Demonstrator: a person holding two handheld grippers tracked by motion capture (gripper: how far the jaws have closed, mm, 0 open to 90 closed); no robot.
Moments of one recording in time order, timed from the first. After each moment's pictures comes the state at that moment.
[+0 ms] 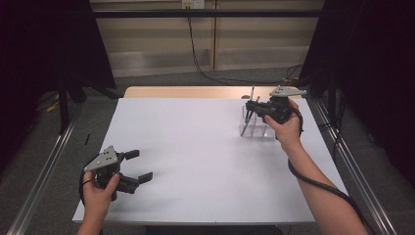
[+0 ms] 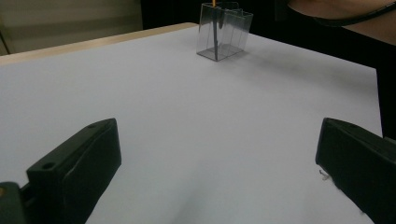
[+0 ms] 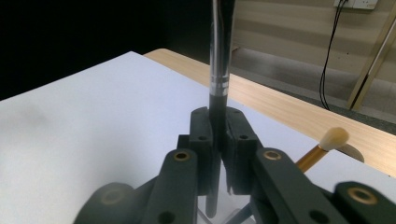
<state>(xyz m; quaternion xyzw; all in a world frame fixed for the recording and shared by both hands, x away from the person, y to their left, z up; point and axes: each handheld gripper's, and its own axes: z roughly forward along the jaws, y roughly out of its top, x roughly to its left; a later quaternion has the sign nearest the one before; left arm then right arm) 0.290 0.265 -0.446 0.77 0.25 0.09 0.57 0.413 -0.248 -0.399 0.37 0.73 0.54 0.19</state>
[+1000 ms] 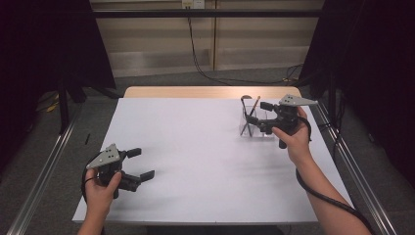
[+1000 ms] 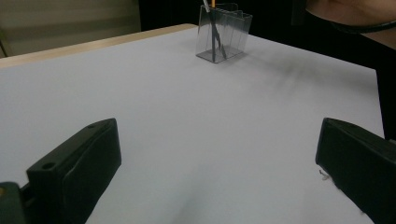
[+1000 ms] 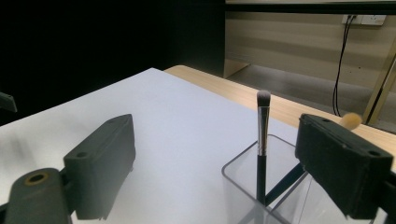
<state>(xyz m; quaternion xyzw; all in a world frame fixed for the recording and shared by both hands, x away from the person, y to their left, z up) 0.296 0.260 -0.445 0.78 0.25 0.09 0.57 0.376 -0.256 -0.398 0.36 0.71 0.57 0.19</state>
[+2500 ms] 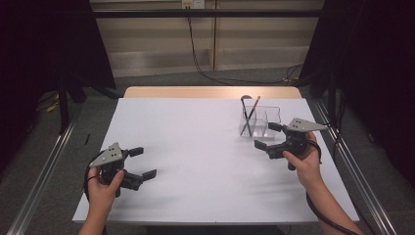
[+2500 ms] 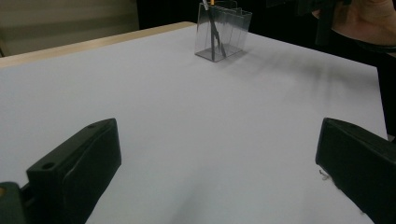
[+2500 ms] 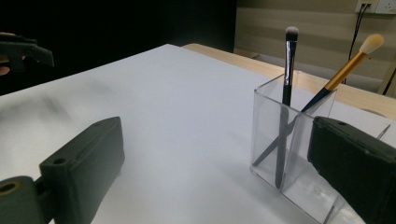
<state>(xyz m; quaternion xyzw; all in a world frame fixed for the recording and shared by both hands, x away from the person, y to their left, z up) 0.300 0.256 -0.446 0.78 0.24 0.09 0.57 0.320 -0.272 -0.427 0.34 0.73 0.56 0.18</state>
